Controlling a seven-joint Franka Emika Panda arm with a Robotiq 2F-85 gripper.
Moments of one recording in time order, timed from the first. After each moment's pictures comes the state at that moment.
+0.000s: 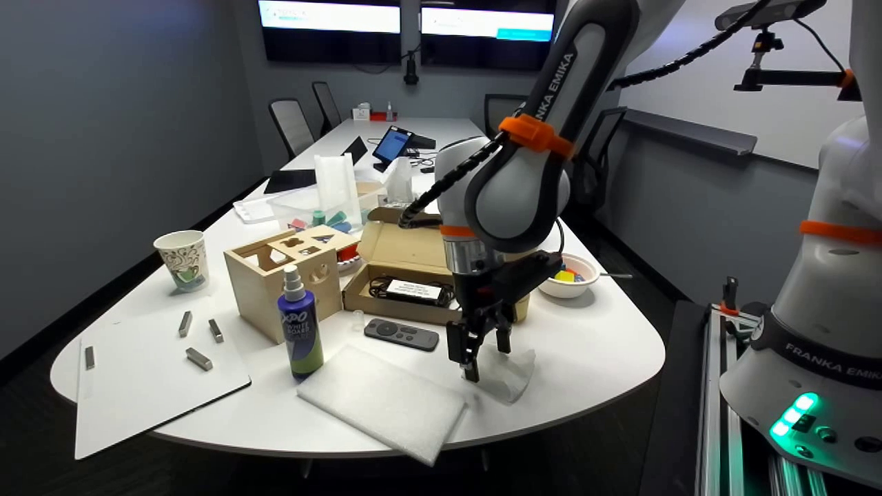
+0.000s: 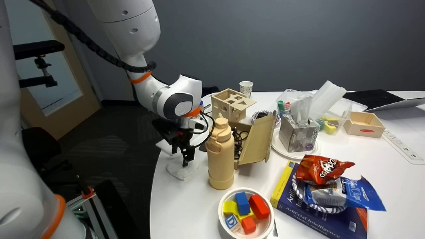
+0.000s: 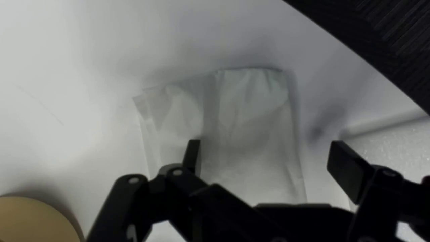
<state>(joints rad) 0.14 0.31 0.20 -2.51 0.15 2.60 0.27</state>
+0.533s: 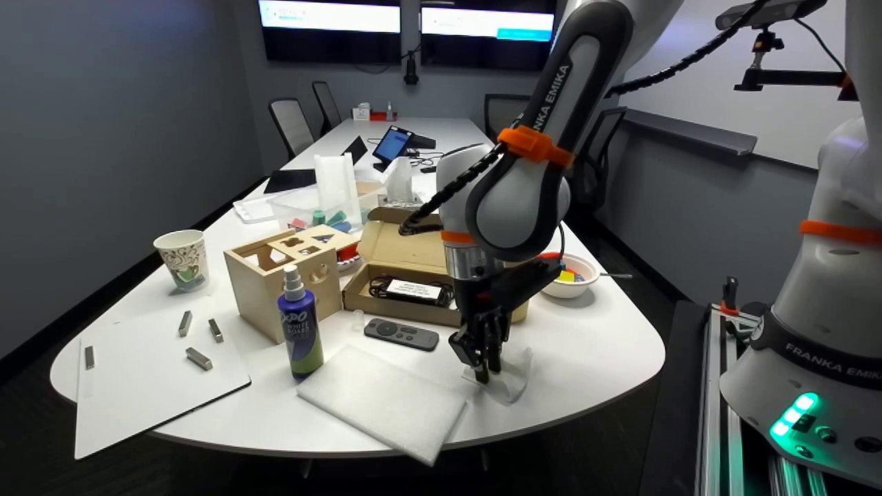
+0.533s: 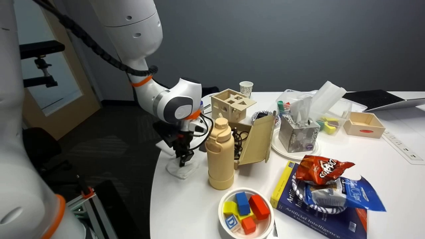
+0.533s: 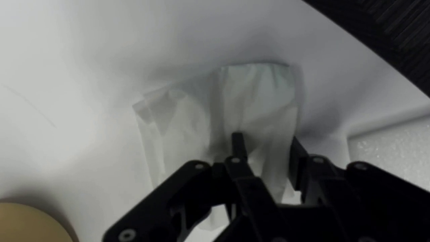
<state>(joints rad) 0.15 0.34 0.19 -2.51 0.15 2.64 0.28</state>
